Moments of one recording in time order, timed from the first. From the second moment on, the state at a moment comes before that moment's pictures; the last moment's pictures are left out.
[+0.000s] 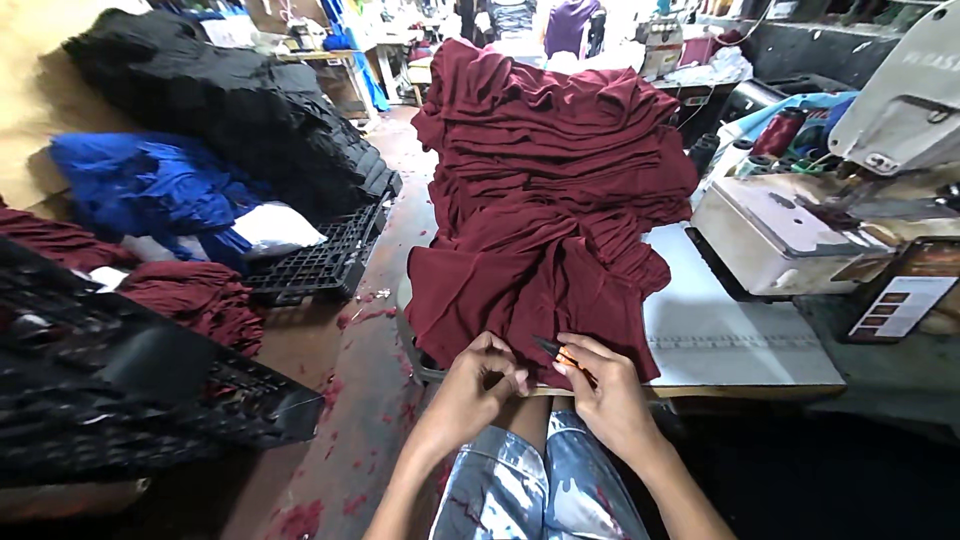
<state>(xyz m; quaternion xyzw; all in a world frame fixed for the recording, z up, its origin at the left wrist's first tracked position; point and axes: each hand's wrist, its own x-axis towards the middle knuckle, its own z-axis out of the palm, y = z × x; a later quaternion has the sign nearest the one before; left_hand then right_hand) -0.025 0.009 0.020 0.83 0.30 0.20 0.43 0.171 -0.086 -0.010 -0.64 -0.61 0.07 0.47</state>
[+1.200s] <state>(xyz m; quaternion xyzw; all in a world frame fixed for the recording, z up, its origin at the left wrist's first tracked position) -0.013 0.004 0.018 0.75 0.34 0.27 0.50 0.190 -0.101 0.012 -0.65 -0.62 0.20 0.38</state>
